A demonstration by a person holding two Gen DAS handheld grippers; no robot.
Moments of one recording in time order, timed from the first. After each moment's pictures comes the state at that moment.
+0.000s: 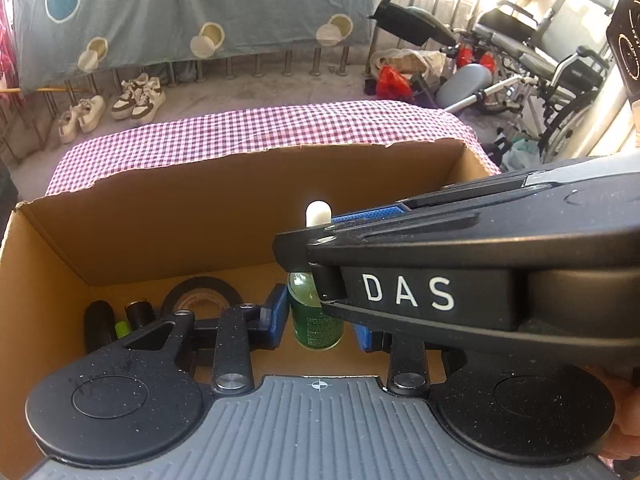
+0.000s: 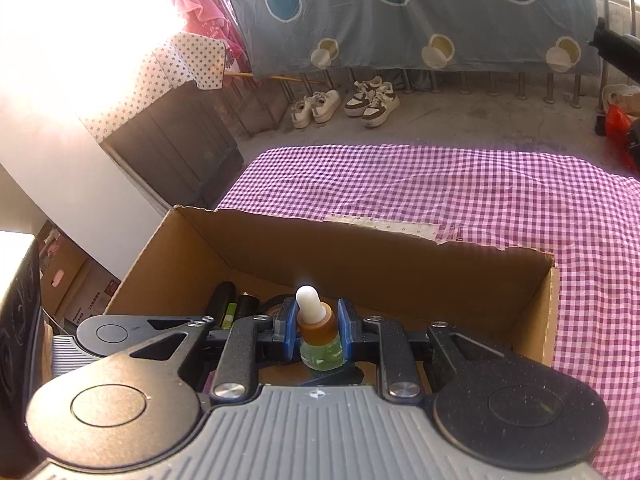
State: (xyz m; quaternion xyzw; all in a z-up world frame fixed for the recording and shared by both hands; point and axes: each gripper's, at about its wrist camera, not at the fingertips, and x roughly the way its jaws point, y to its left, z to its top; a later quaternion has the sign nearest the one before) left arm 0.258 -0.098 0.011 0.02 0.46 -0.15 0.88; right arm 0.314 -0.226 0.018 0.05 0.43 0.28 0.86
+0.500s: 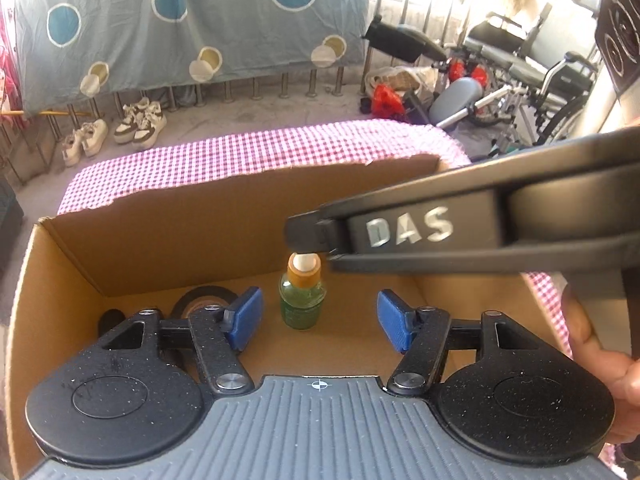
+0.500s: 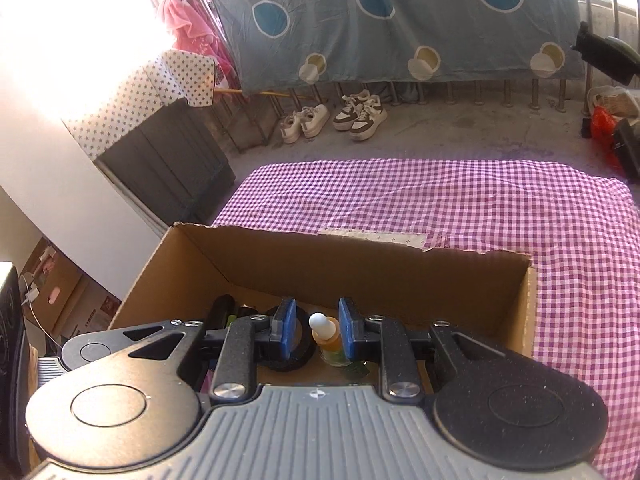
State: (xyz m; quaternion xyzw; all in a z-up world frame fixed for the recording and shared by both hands) left arm 0.239 -0.102 0.034 0.03 0.42 -0.15 0.90; right arm 0.287 -0.246 0.046 0.08 0.40 0.26 0.88
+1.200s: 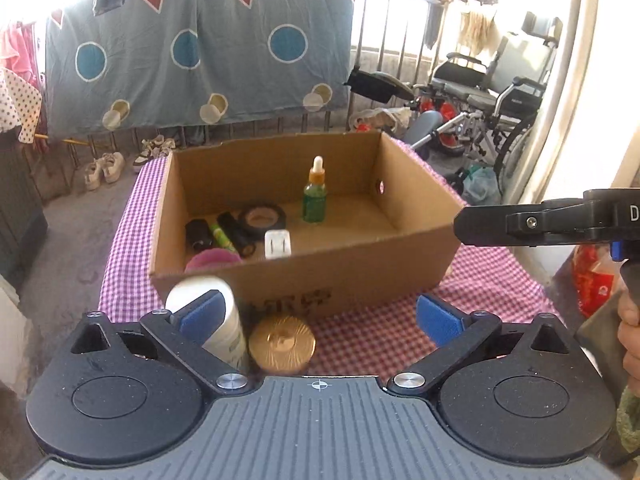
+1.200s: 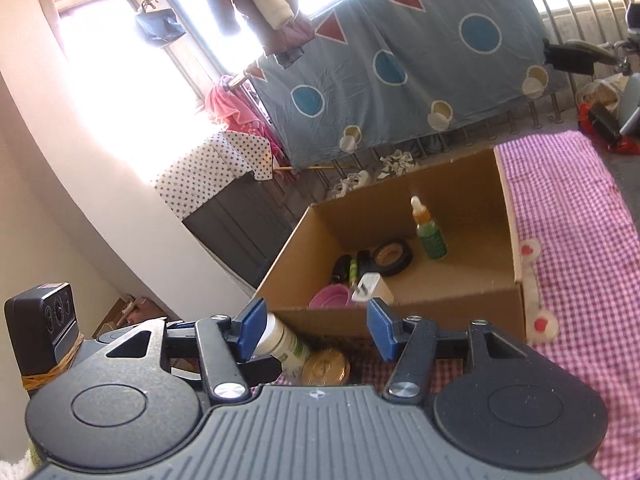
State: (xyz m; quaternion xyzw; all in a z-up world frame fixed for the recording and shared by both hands) left arm 0.041 -0.025 0.056 0.03 0.35 -0.17 0.92; right arm 0.047 -0.286 0.048 0.20 0.32 0.29 0.88
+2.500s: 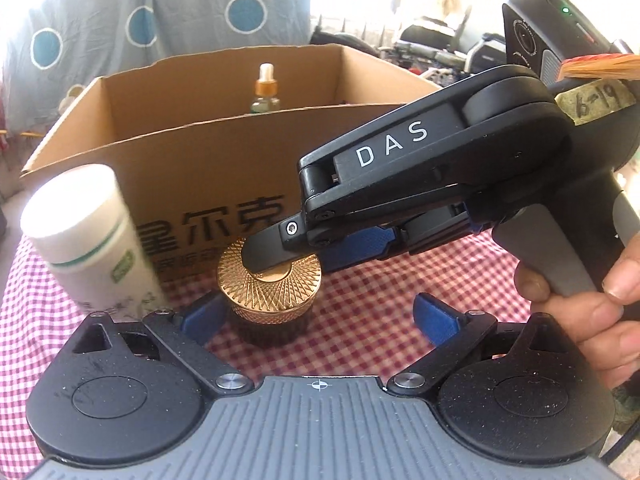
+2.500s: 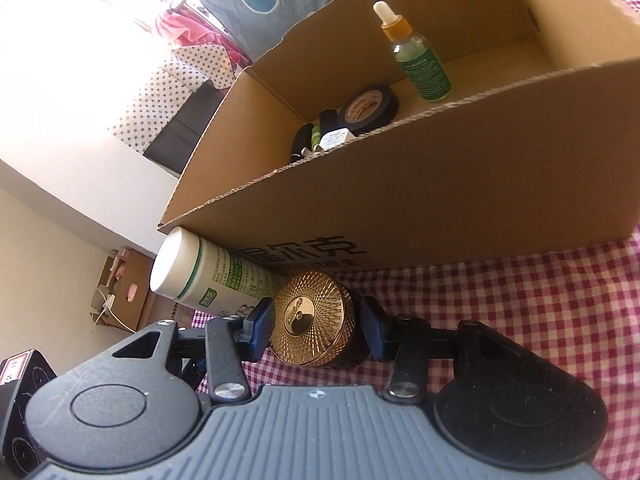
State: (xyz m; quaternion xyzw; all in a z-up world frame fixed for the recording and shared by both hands) left arm 0.048 -0.047 -0.041 0.05 0.36 -0.23 0.90; right arm 0.116 -0.245 -0.065 0.23 0.46 0.28 0.81
